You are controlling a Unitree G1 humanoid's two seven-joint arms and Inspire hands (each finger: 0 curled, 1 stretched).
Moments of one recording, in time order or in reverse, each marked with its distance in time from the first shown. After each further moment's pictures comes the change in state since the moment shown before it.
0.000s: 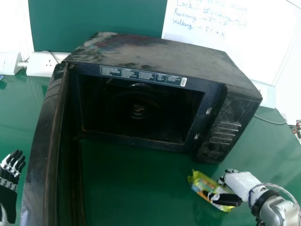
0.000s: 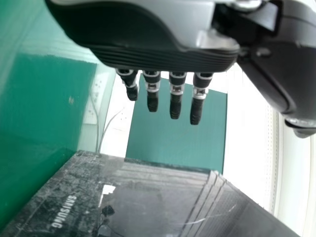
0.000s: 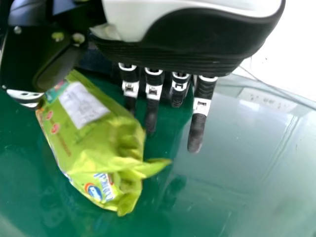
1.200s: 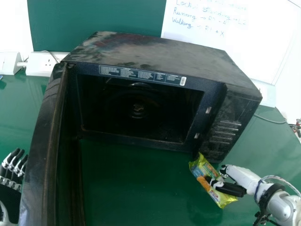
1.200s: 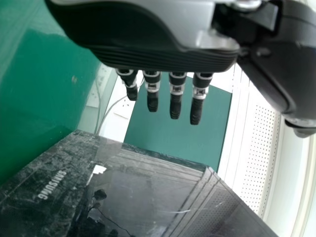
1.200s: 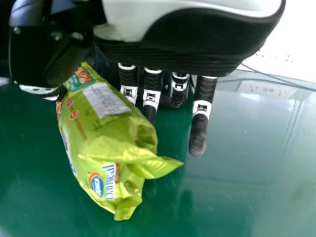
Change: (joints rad) left arm -0.005 -0.025 0.000 -0.034 -0.103 0.074 -0.079; right arm -0.057 0.029 -0.067 0.076 0.287 0.000 0.031
